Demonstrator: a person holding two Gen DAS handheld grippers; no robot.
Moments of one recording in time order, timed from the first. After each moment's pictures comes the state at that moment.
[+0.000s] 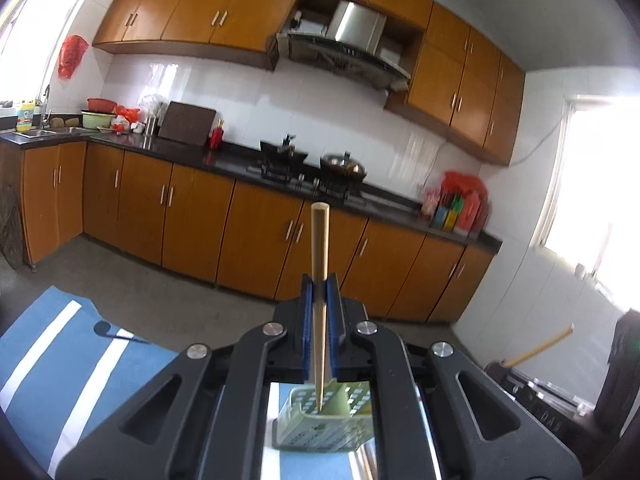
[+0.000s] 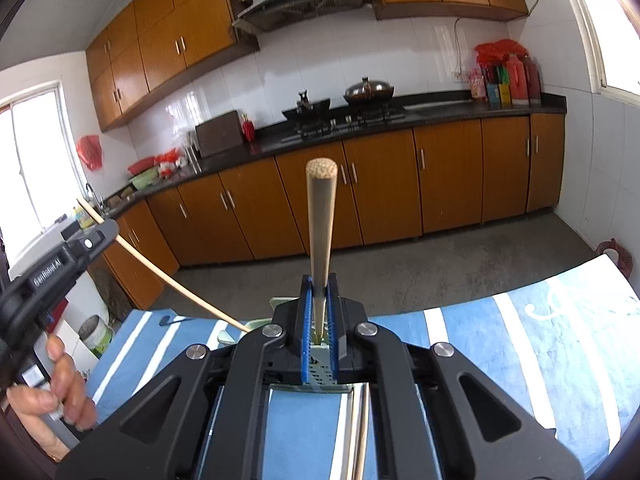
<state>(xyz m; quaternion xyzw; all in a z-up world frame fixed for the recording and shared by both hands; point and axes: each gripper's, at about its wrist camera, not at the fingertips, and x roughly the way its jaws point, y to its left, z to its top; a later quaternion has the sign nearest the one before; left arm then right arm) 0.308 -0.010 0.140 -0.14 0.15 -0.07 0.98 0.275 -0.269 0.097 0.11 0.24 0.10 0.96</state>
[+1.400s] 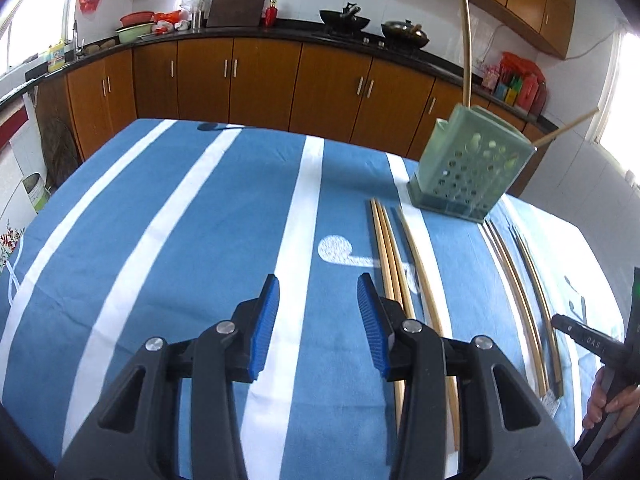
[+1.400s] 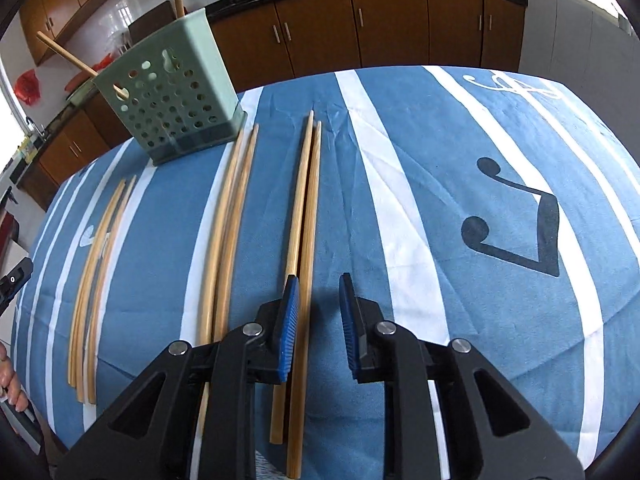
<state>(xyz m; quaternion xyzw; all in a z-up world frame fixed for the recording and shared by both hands) 0.176 0.071 -0.047 -0.09 0.37 0.00 0.92 0.208 -0.303 -0.097 0.10 0.45 0.03 0.89</state>
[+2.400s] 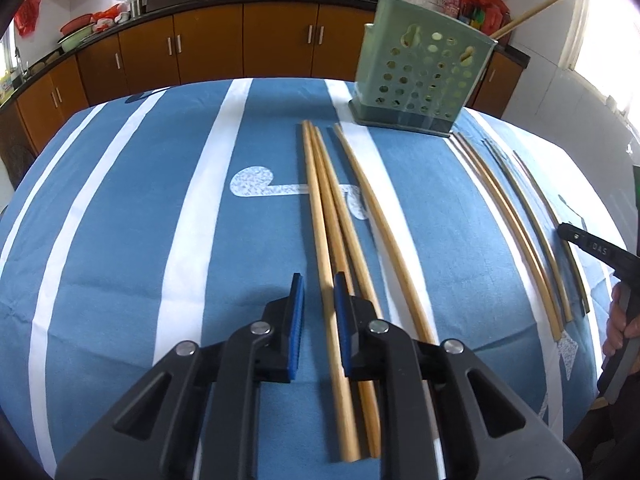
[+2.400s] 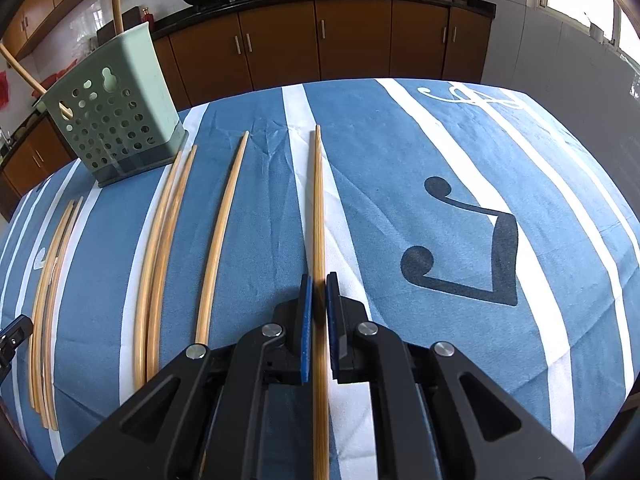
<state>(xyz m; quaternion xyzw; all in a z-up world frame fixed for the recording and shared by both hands) 0.193 0.014 -0.088 -0.02 0.45 -0.05 0.89 0.218 -0.330 -0.101 0.07 0.43 -0.05 0.90</state>
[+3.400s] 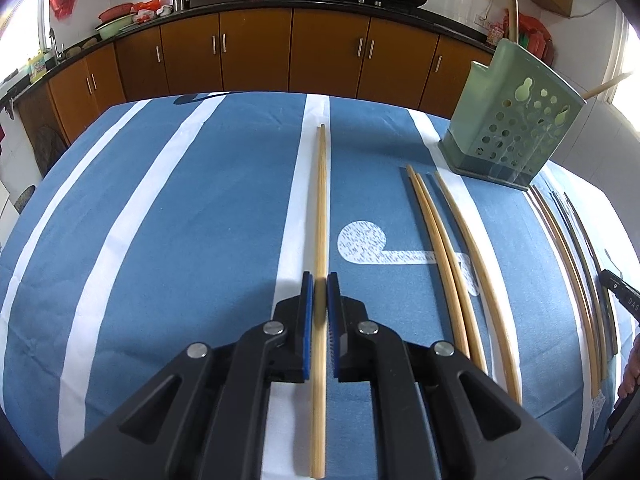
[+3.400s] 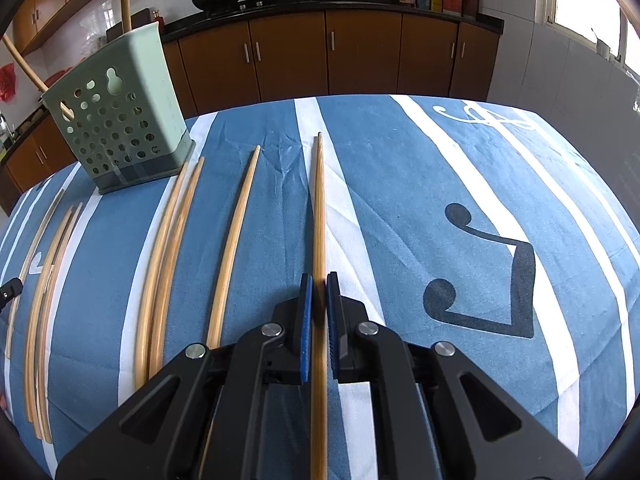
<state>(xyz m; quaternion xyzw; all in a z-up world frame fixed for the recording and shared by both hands) 0.239 0.071 -0.090 -0.04 0.43 0.01 0.90 0.232 -0.321 -0.103 0.06 0.41 -0.04 0.91</state>
